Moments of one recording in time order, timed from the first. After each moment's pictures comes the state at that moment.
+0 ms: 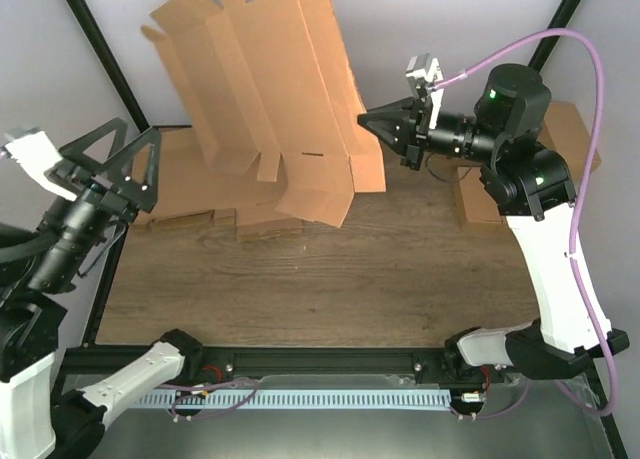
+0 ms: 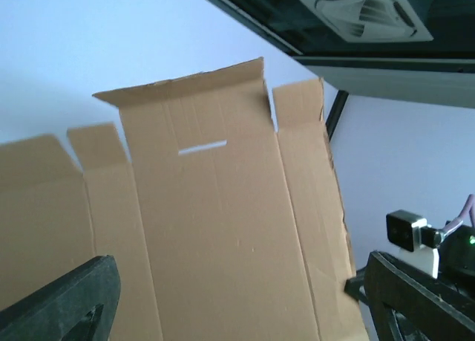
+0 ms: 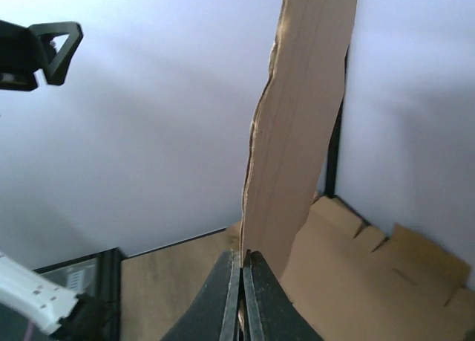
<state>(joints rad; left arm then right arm) -0.50 0.86 1.76 -0.61 0.02 -0.39 0.42 1.33 1.95 -0.68 -0.79 -0.01</state>
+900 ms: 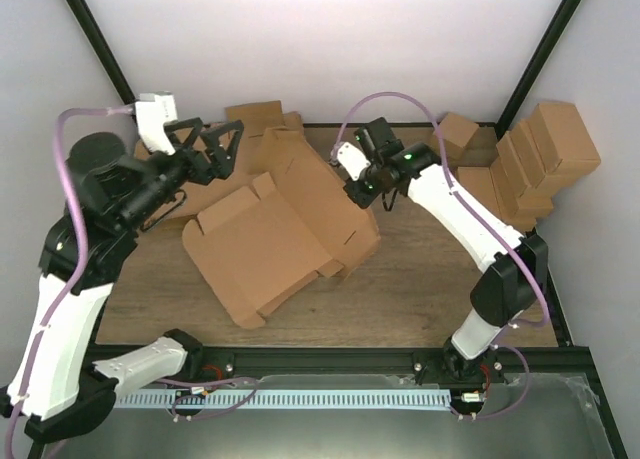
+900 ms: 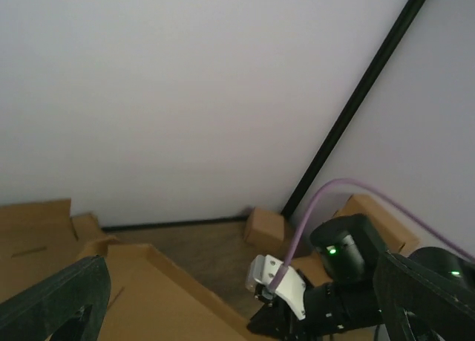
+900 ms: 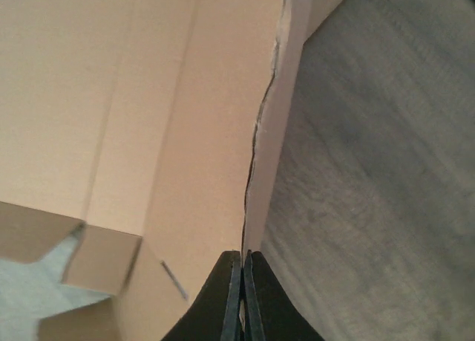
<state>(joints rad) -0.50 1.02 1.70 -0.69 0.04 -0.39 0.55 1.63 1.63 -0.98 -0.14 -0.29</state>
